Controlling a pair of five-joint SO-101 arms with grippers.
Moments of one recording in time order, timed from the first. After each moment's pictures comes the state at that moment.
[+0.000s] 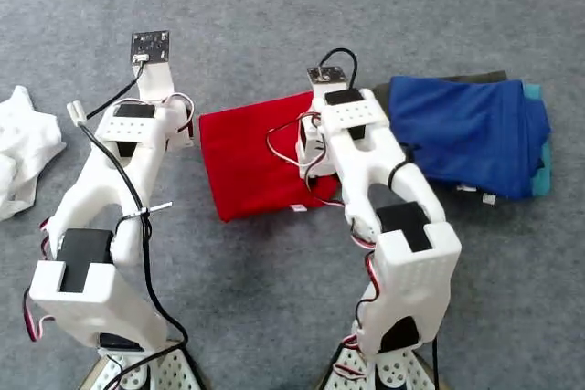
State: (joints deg) left arm -2.8 7.0 21.3 40.1 6.0; right arm -12.7 23.3 8.6 70.6 -7.8
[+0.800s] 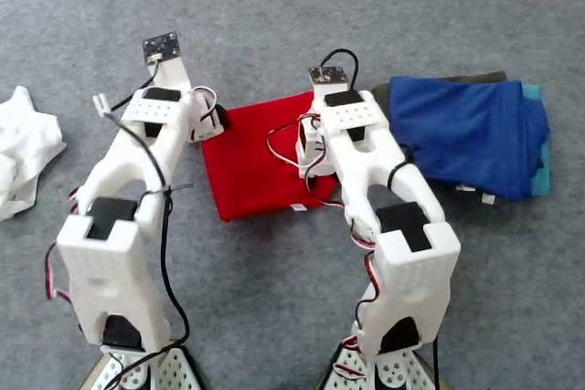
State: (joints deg) left arm 1.7 23.6 3.6 49.2 21.6; right arm -12.7 24.8 8.8 68.7 -9.0
